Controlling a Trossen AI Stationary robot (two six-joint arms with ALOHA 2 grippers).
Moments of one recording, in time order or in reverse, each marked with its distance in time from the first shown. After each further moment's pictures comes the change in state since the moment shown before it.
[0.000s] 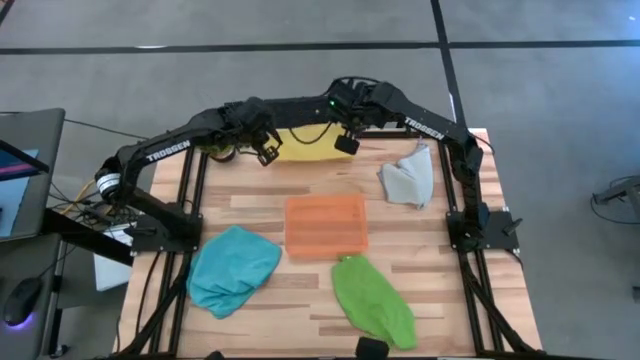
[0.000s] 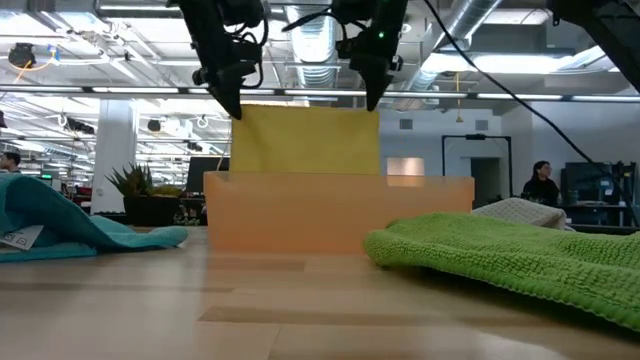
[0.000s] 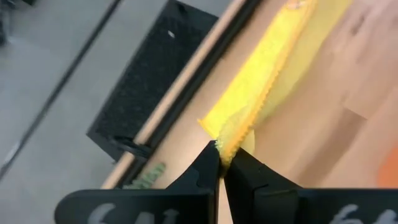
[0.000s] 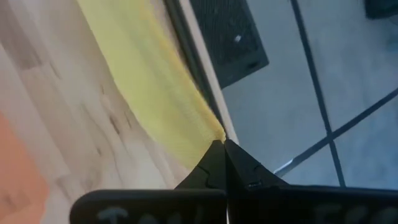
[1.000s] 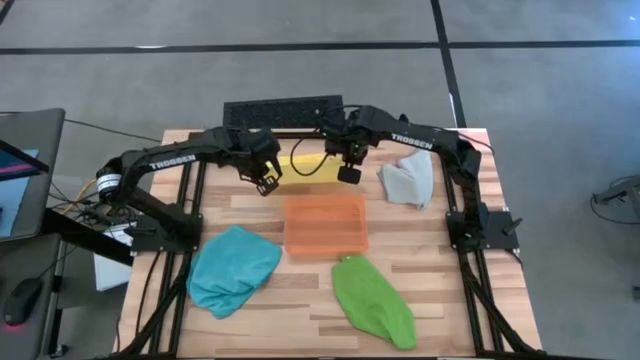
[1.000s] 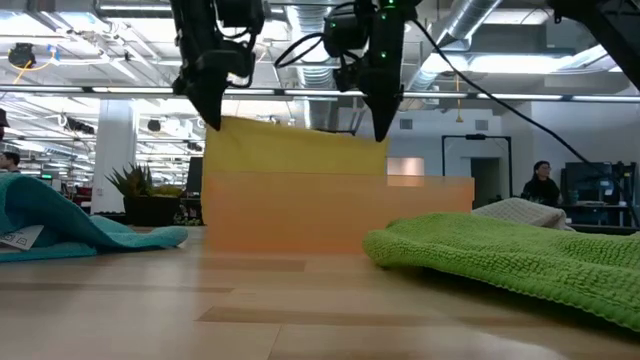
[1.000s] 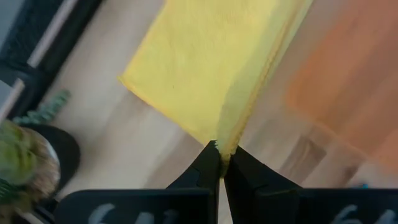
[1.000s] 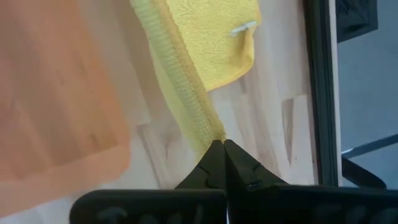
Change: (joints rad) left arm -0.181 -0.001 -0.076 -0.200 0.138 -0.290; right arm 0.077 0.000 -0.231 -0.010 -0.204 0.046
